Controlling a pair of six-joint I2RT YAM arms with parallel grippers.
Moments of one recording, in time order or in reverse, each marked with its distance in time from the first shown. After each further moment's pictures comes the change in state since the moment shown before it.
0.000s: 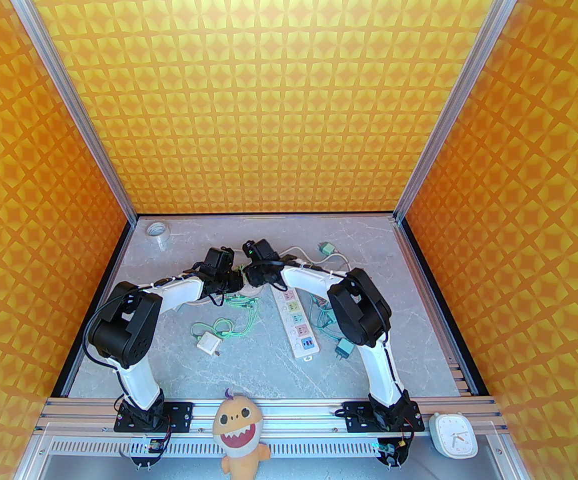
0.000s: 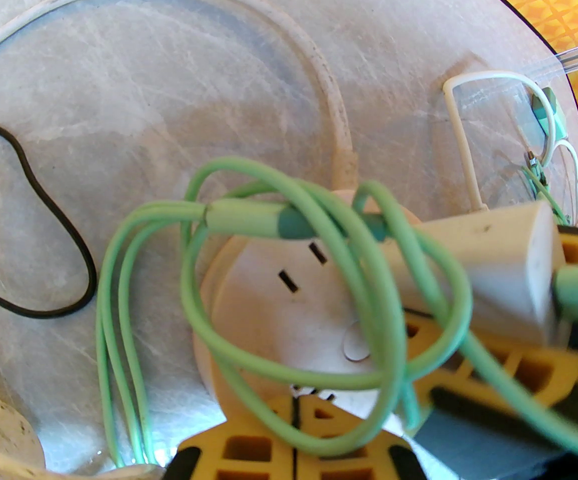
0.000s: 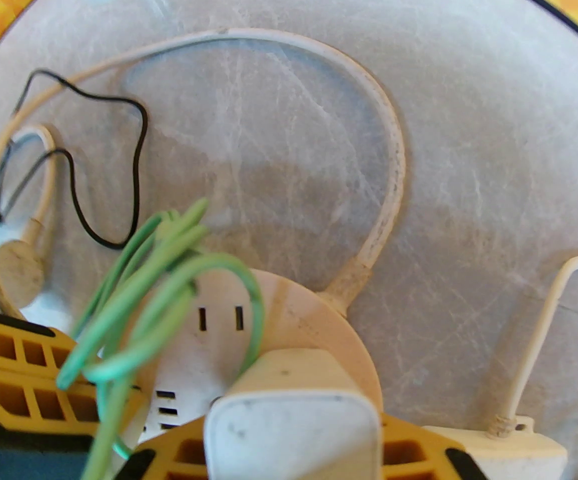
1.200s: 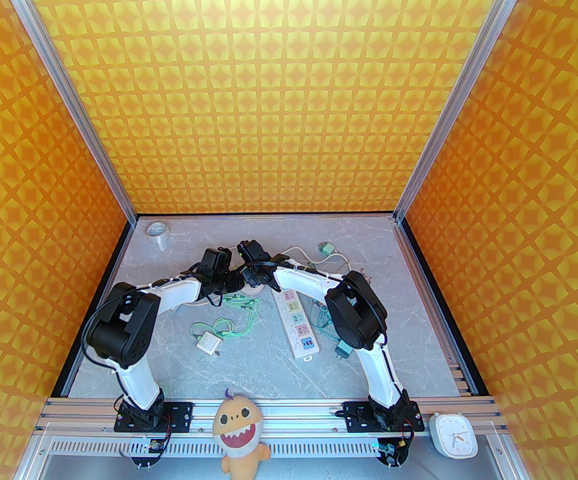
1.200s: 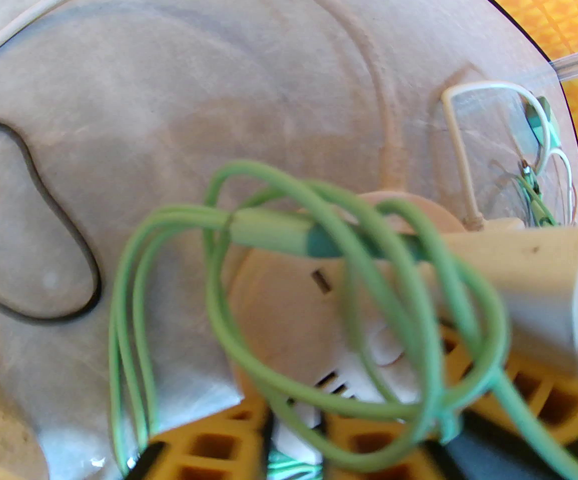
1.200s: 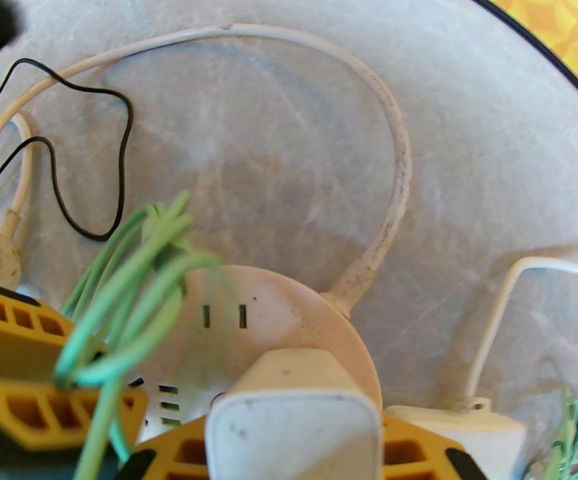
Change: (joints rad) left arm 0.019 -0.047 -0.068 0.032 0.034 -0.024; right arm 0.098 0.010 0.090 -0.132 0.237 -0.050
